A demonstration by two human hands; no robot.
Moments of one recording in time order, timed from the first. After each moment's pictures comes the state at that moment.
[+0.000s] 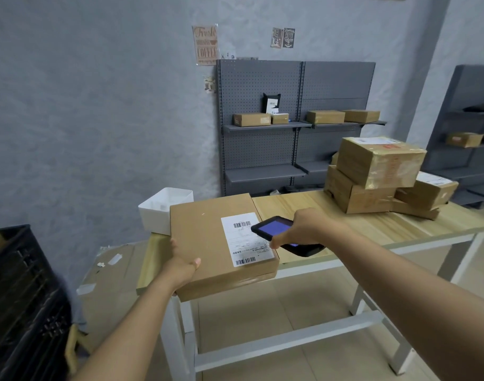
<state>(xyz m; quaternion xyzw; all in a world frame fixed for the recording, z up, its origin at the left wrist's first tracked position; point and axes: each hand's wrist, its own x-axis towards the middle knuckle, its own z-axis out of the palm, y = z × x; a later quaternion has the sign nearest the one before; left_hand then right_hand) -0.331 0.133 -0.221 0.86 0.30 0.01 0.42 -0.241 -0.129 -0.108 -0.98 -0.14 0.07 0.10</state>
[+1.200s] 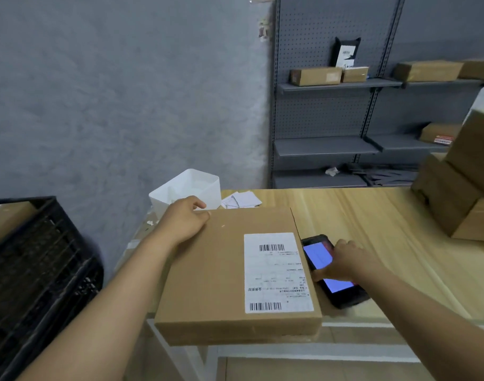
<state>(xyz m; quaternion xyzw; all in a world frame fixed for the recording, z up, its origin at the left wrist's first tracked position) -0.186 0.217 -0.191 0.89 0.30 0.14 0.31 -0.038 -0.085 -0.249 -0.97 -0.15 0.17 0.05</state>
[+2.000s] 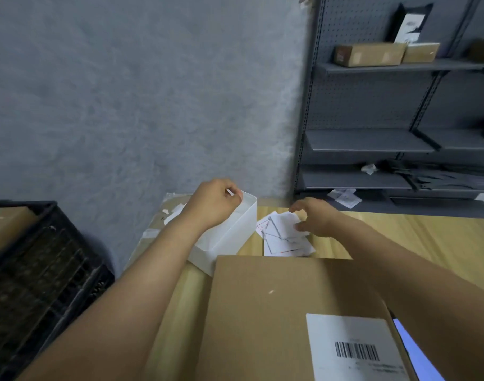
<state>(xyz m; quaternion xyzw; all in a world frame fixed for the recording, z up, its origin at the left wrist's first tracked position) -0.083 0.325 -0.178 0.91 0.25 0.15 0.30 0.080 0.148 -0.224 -0.90 -0.39 0.15 0.12</state>
